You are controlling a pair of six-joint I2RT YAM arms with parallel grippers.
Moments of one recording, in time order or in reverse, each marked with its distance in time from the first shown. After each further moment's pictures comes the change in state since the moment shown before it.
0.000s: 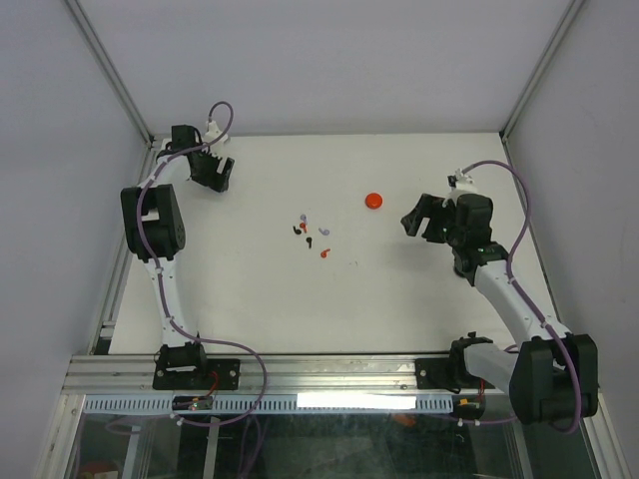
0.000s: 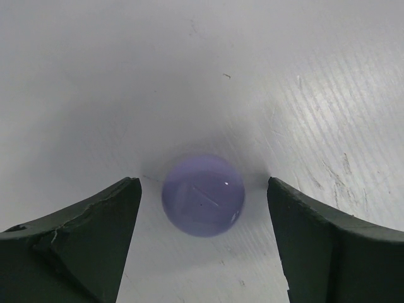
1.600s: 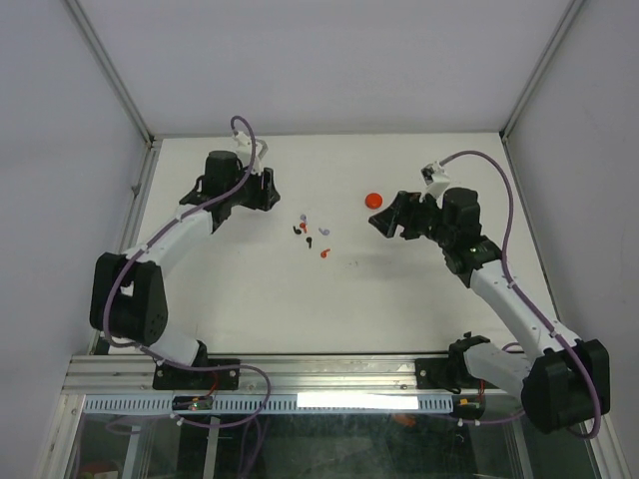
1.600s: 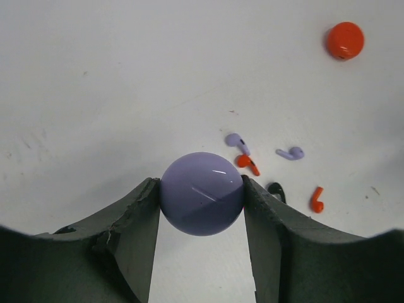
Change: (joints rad) left arm -0.332 -0.712 -0.699 0.295 0.019 -0.506; right arm 0.146 -0.038 0.064 0.033 -0.212 0.071
